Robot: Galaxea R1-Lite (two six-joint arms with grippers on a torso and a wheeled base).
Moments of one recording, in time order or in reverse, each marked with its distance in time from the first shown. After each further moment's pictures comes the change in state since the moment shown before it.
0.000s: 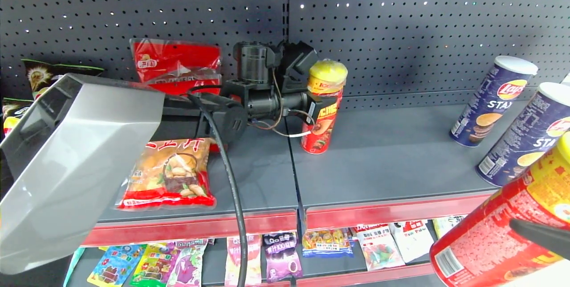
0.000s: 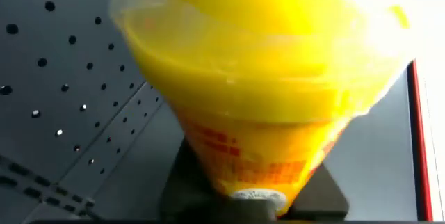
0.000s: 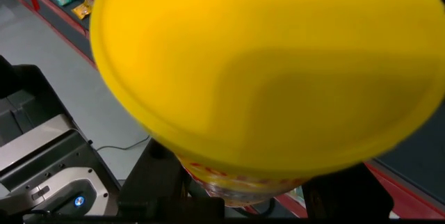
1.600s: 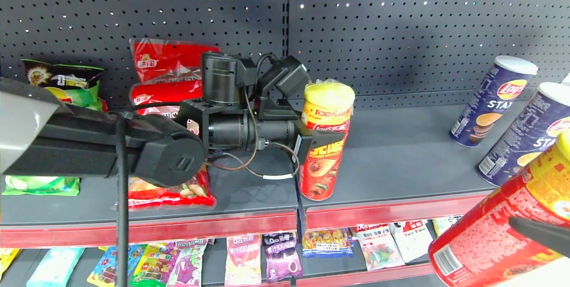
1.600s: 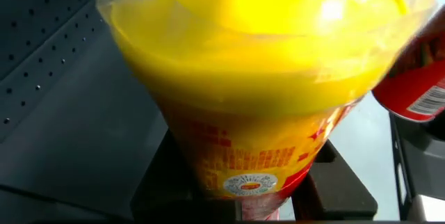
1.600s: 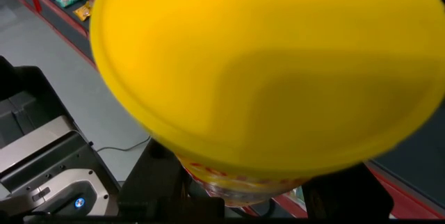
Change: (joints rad) left arm -0.061 -0.315 0.522 -0.145 -0.143 -0.048; right arm 0.003 0.007 -0.008 -0.003 0.004 0.000
